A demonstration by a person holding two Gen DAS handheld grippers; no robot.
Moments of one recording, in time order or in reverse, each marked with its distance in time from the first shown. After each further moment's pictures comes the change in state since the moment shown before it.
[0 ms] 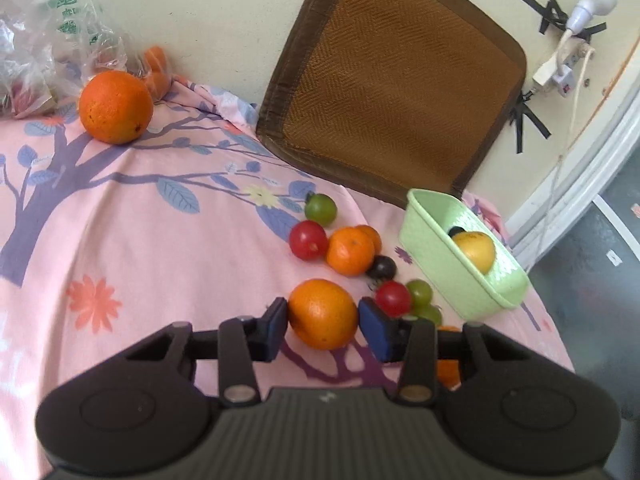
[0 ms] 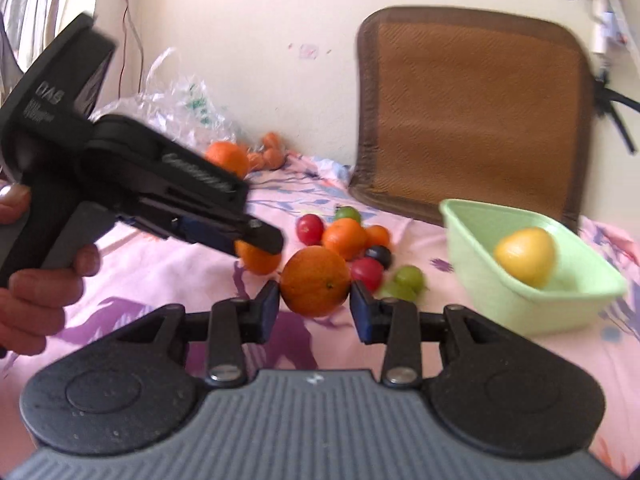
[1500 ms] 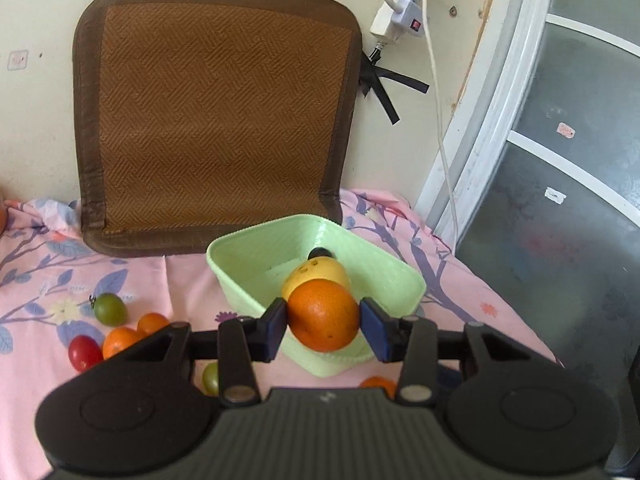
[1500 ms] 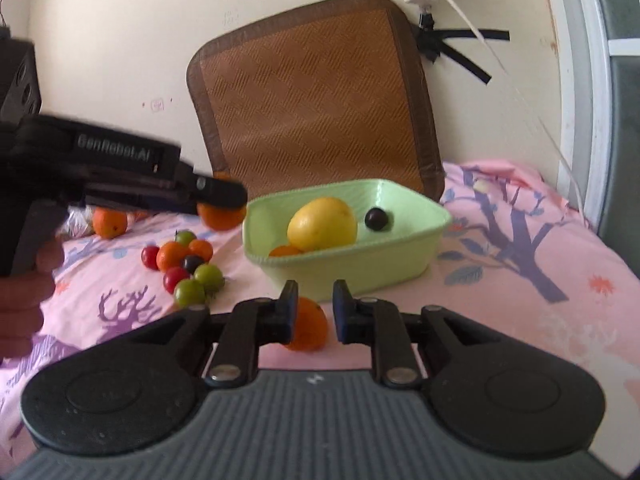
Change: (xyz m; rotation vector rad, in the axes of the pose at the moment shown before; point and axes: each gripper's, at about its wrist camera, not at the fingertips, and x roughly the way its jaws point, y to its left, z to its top) left arm 0.060 -0.158 0.019 0.359 -0.058 -0.096; right arm -0.044 -0.127 -0.023 0.264 -0.026 -0.134
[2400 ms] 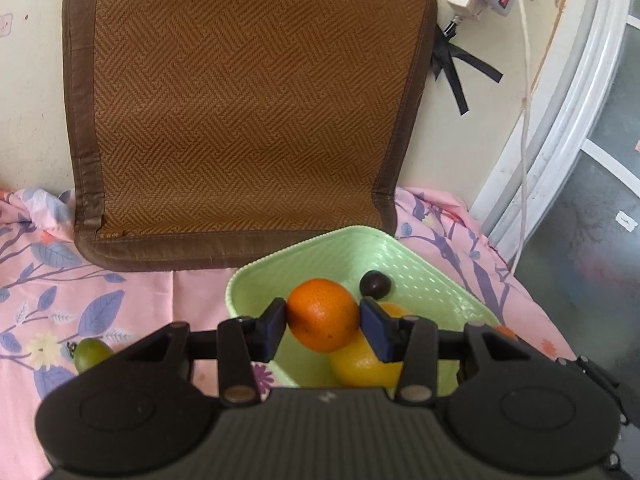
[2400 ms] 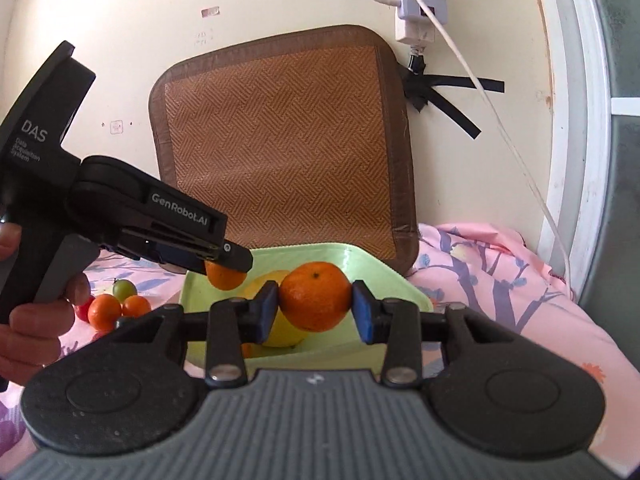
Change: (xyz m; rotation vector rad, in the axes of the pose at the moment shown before) left arm 0.086 0.033 0.033 -0.099 0.095 0.098; right arm 0.047 -0.005 0.034 -0.065 -0.137 -0.128
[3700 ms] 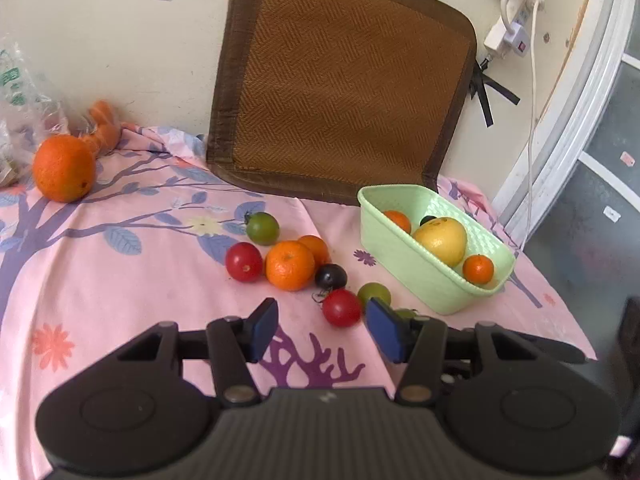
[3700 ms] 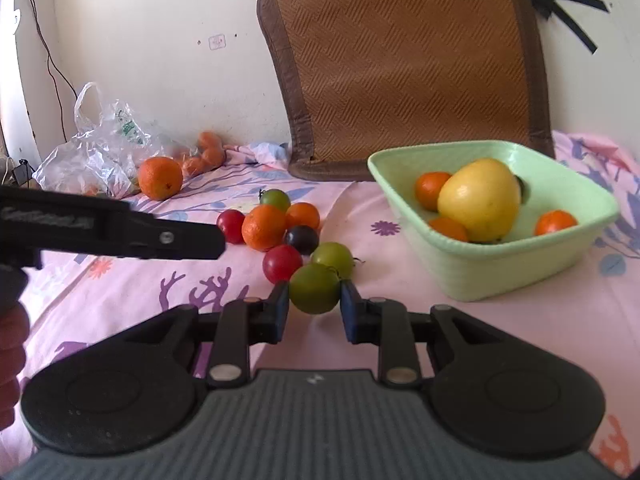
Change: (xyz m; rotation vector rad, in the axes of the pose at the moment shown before) left arm -0.120 0.077 -0.084 -0.074 -0.040 0.044; right arm -0.008 0.095 -0.021 0.025 0.243 0.232
